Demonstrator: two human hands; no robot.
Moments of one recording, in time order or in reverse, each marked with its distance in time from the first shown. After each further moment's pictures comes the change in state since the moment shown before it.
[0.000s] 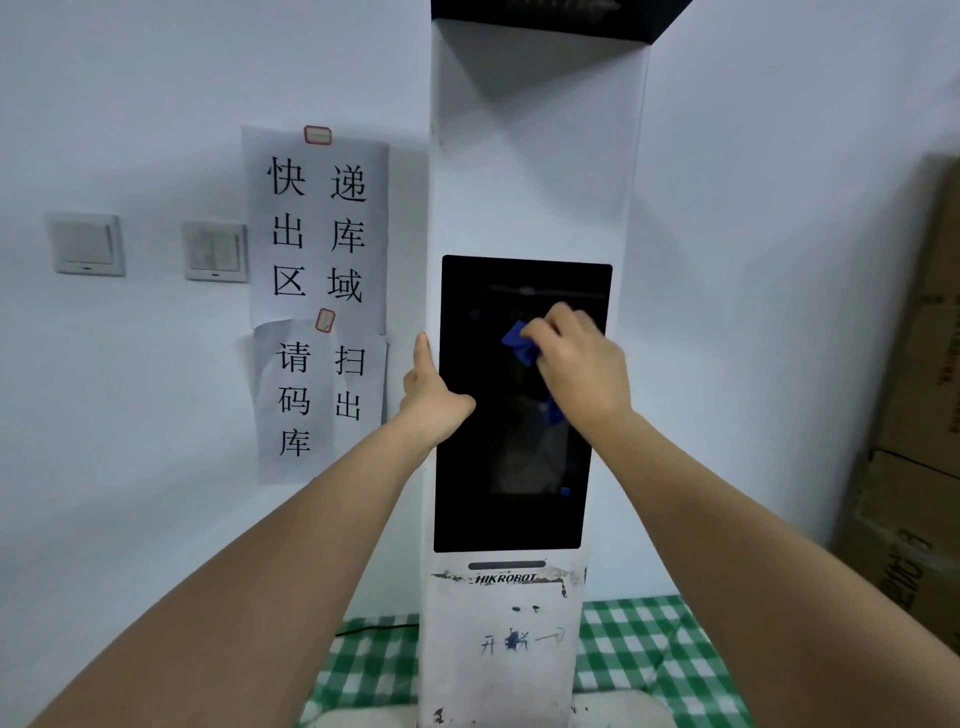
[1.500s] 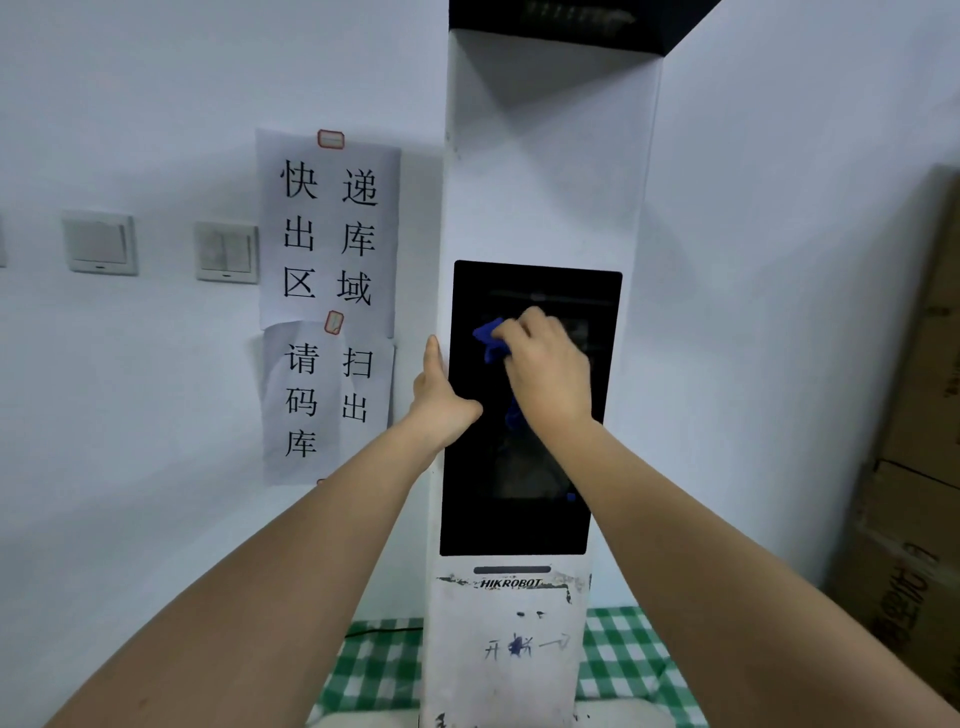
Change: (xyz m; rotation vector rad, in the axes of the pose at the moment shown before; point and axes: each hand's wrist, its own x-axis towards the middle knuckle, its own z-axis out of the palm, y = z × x) left_hand -0.001 0.000 -0.004 -0.067 -0.053 0.039; right_hand 0.010 -0.044 0.010 0.055 0.040 0.044
